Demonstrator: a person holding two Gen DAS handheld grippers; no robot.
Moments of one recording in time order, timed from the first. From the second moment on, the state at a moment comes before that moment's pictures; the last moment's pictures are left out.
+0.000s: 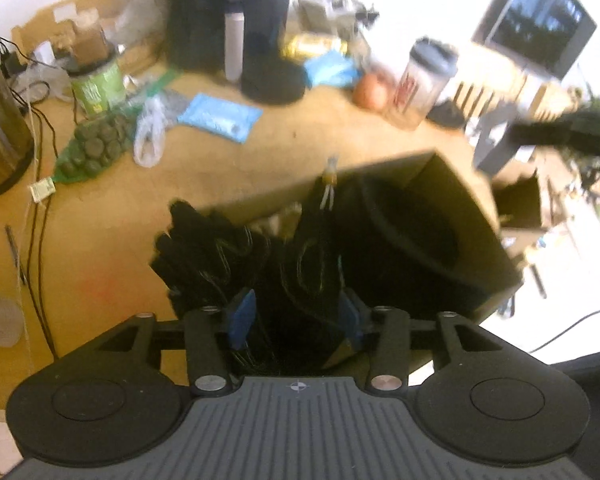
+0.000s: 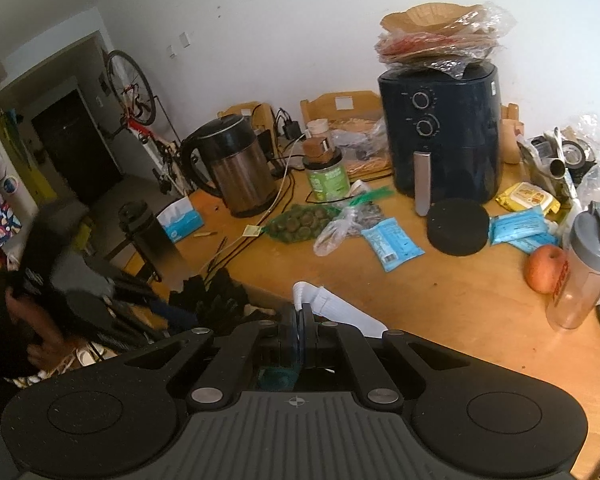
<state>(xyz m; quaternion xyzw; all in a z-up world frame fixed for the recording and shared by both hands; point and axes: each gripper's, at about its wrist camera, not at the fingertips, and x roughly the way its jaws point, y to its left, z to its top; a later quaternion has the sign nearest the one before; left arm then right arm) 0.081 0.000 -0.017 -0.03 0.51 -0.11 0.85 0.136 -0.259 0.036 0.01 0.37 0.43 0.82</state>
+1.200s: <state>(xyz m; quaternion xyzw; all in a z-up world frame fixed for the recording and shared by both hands) 0.097 0.031 0.026 -0.06 0.44 -0.08 0.89 0.154 -0.253 0.006 -0.06 0.41 0.35 0.84</state>
